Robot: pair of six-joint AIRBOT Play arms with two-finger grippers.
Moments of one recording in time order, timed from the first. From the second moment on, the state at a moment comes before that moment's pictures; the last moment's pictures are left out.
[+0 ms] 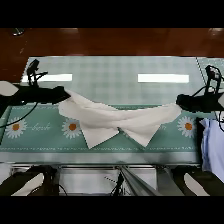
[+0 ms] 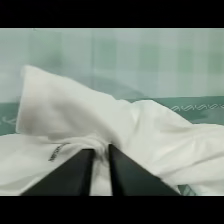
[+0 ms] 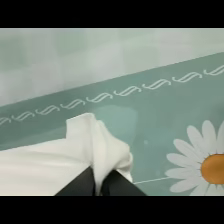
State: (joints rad) left arm 0.00 -1.11 0.86 0.90 -0.94 -1.38; right arm -0.03 -0.93 0.84 -1.49 1.07 1.83
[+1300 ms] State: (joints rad) left arm -0.08 -1.24 0.52 0.63 -0.96 -1.14; right arm -0.48 -0.83 0.47 -1.09 1.09 1.53
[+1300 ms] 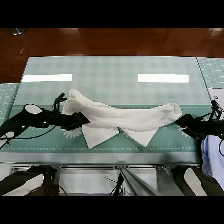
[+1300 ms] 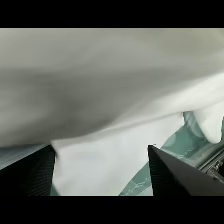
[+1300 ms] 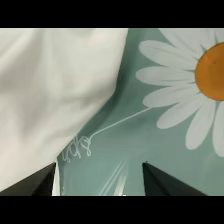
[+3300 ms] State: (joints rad) left arm 0.15 -0.94 1.27 0.49 -1.05 -1.12; right arm -0.27 -1.10 1.57 -0.79 1.19 1.42
